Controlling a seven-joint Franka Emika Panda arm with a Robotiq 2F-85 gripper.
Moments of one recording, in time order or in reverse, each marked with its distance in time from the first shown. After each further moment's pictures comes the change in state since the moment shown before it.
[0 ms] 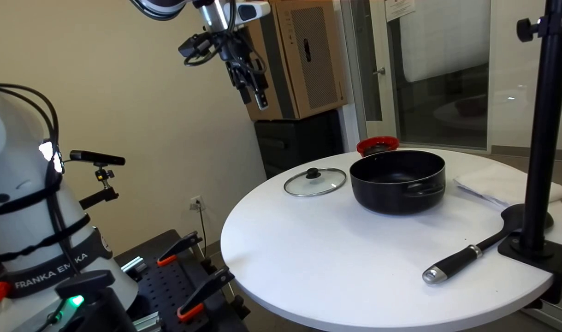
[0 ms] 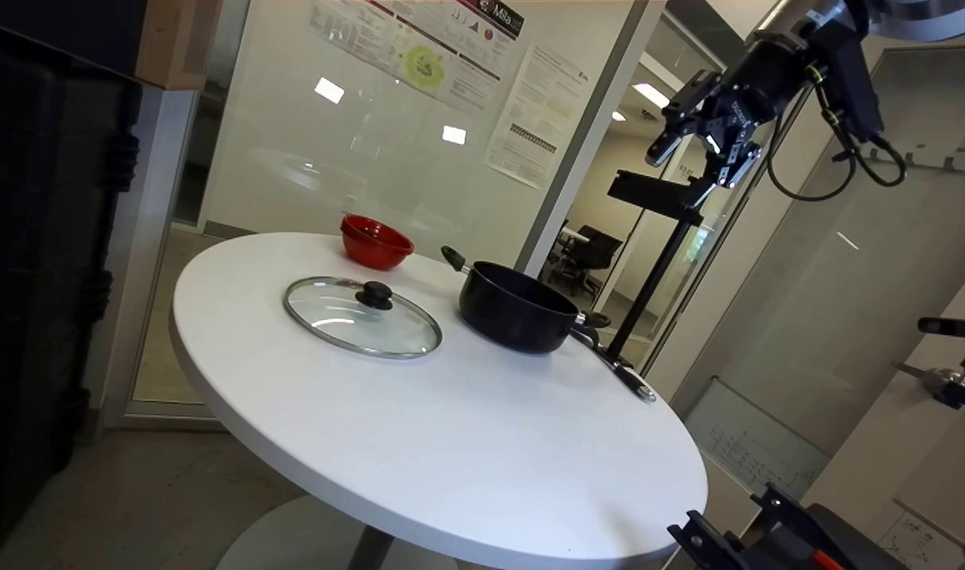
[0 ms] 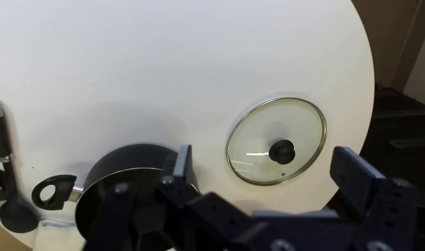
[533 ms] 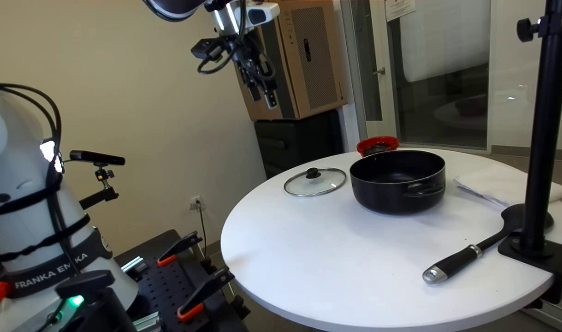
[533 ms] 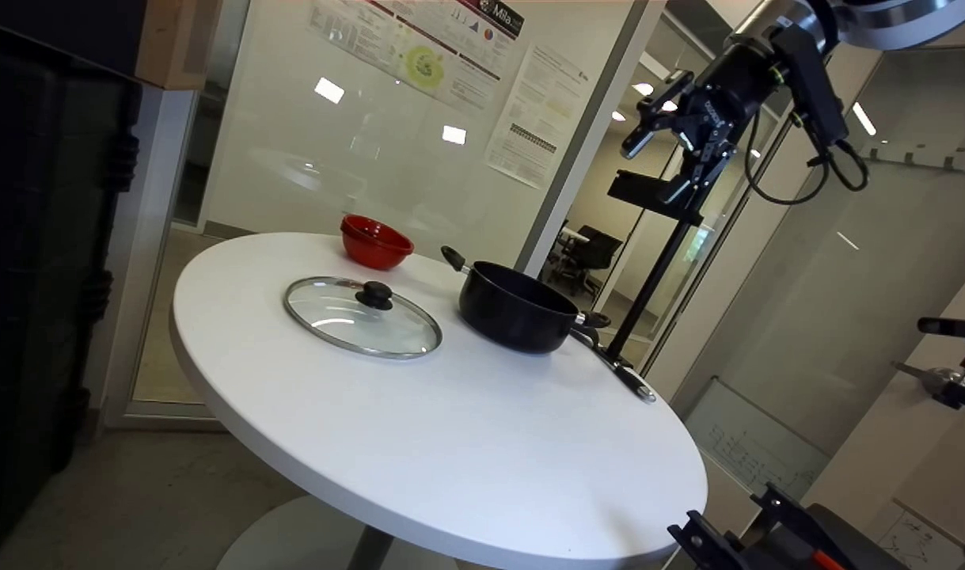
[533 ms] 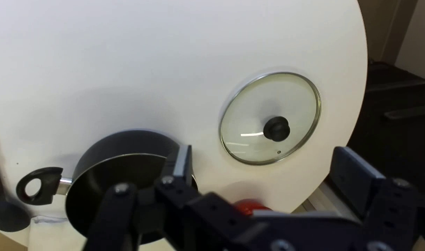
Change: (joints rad) arm 0.012 0.091 -0.002 0.051 0.082 0.081 0.003
